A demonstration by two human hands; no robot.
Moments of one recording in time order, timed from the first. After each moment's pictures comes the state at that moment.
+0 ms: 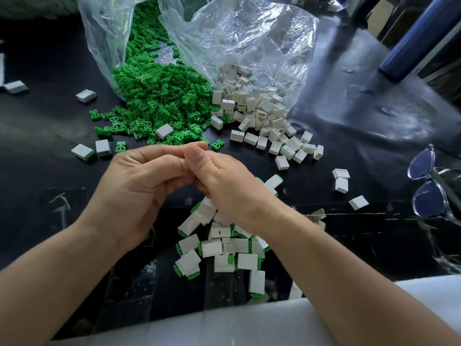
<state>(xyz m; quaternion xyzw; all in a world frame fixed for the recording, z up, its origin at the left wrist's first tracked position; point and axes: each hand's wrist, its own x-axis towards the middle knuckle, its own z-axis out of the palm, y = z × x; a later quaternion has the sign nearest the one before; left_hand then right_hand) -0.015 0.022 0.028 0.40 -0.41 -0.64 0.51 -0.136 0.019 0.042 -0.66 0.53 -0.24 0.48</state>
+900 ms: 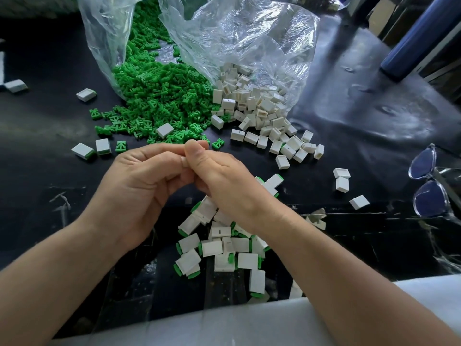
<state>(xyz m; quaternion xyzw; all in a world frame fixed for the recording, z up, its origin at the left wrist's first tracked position) -0.014 0.020 0.027 0.39 -0.40 -0.66 0.51 -0.139 0.014 0.031 -0.64 0.52 -0.28 0.49</state>
